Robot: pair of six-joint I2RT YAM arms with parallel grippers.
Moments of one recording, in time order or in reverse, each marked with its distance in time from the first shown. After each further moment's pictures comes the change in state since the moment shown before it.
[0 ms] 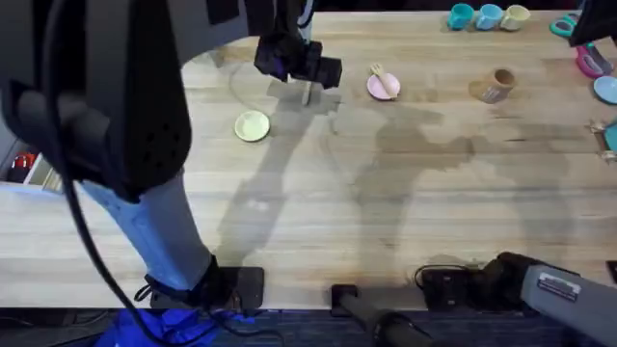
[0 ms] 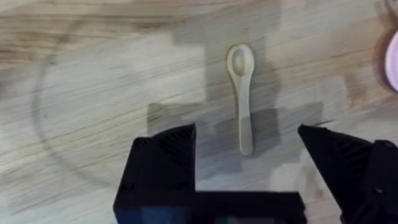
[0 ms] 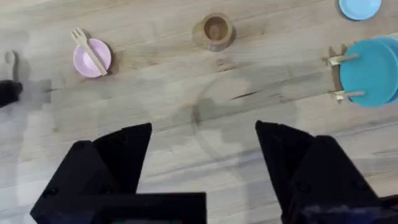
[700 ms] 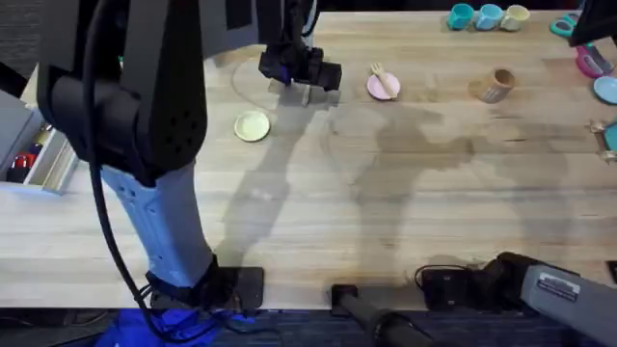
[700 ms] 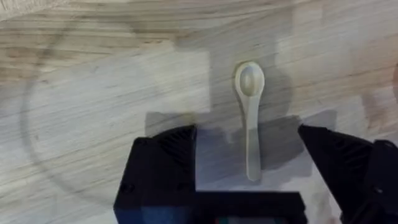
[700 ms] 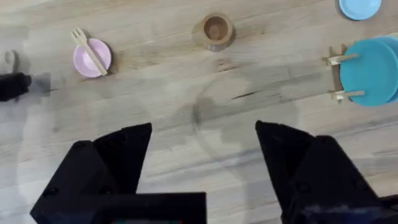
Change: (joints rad) left arm 0.000 0.076 0.003 0.085 -0.012 -0.004; right arm 0.000 0.000 0.000 0.000 0.000 0.000
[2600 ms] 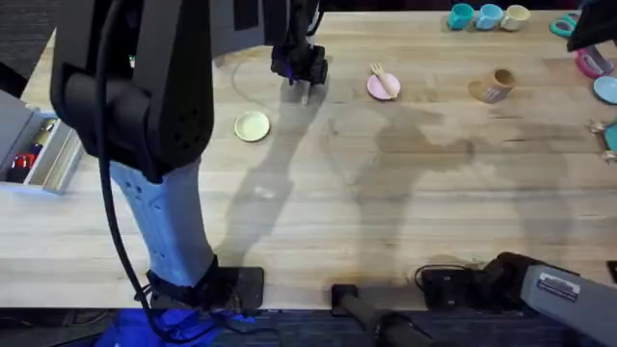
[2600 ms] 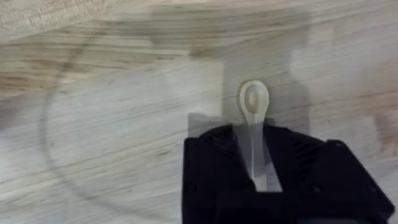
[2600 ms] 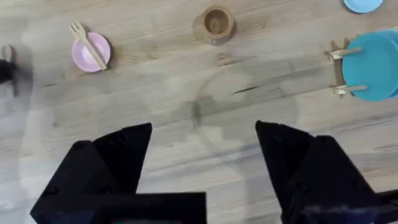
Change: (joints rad) left arm -0.011 0.025 0.017 0.043 -0.080 -0.013; right arm 0.000 0.000 0.000 -0.022 0.000 0.000
